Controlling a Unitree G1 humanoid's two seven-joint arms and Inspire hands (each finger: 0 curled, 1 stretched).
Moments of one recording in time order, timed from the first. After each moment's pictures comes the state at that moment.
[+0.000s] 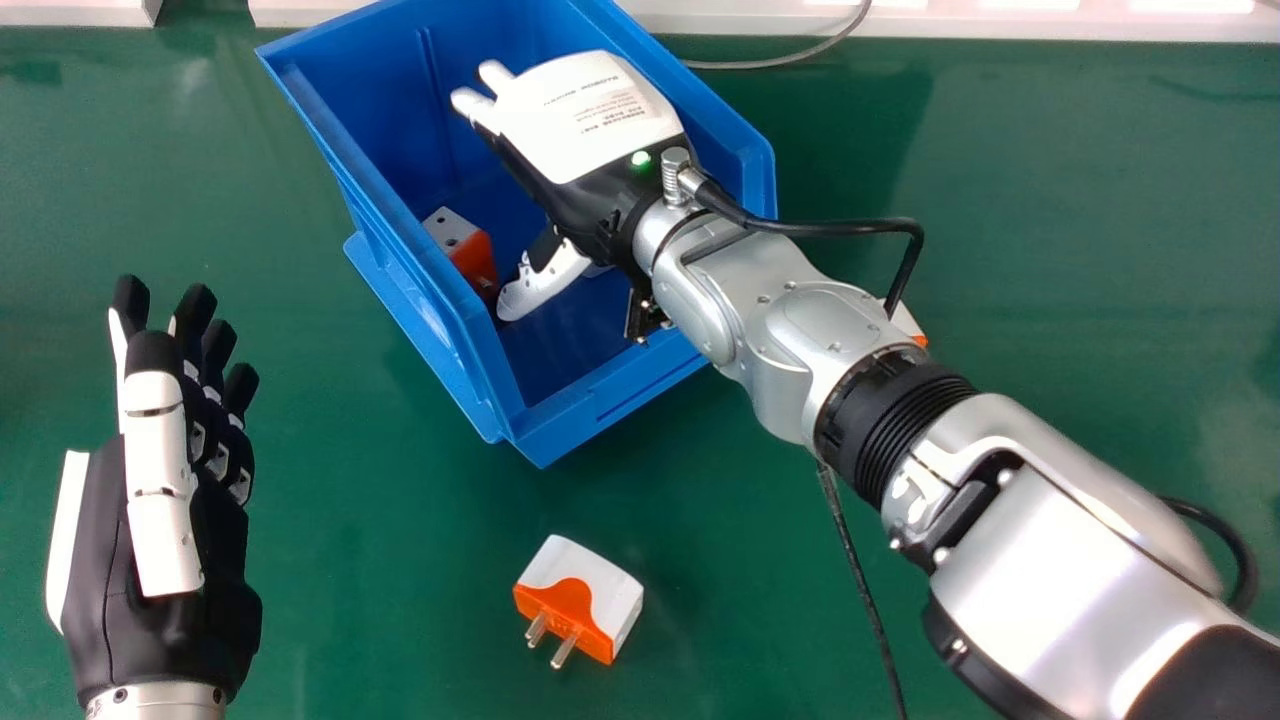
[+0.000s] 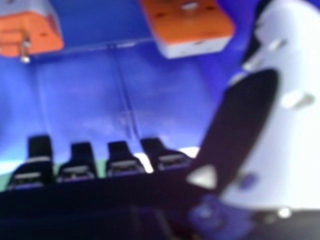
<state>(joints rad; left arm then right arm) 0.40 0.02 0.24 -0.32 -0.30 -0.17 -0.17 -1.15 0.04 0.70 1.15 -0.86 -0.01 -0.16</state>
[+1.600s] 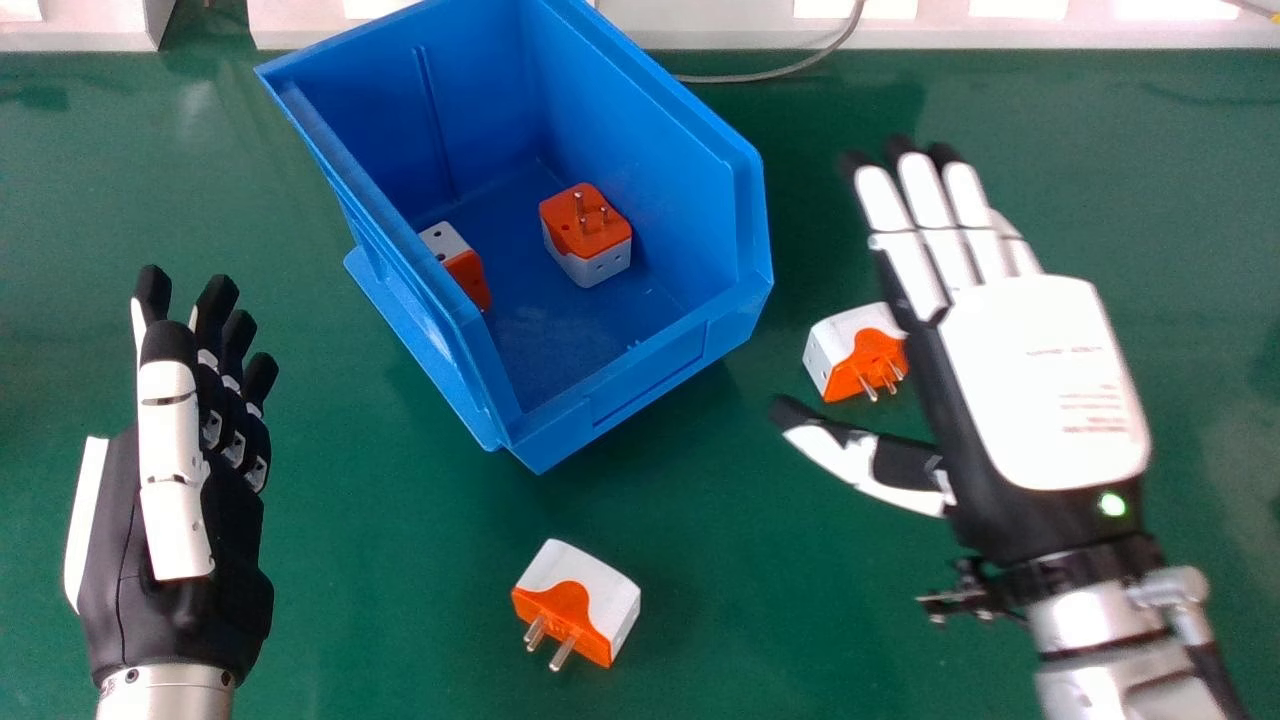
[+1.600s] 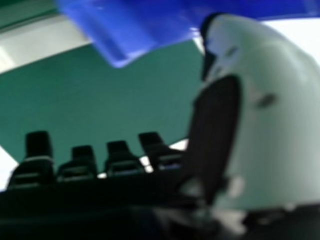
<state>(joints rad) 0.36 0.03 0.25 -0.25 -0.33 -0.18 -0.22 0.13 -0.45 0.28 -0.22 -0.95 -0.02 -0.42</state>
